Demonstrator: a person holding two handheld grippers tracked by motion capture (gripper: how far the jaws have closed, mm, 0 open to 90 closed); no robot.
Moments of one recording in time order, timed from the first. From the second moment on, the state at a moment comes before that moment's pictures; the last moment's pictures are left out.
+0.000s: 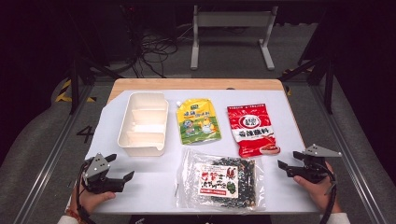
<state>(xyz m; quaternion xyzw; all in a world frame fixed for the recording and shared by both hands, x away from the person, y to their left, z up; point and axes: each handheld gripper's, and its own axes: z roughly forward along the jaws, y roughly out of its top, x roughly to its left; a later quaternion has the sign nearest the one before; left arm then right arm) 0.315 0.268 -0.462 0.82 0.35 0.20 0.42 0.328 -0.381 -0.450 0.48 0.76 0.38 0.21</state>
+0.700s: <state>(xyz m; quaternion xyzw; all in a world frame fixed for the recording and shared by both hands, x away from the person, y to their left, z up) 0.309 0.263 -0.464 0.83 0.33 0.19 0.41 0.430 -0.356 -0.444 0.50 0.78 0.37 0.09</state>
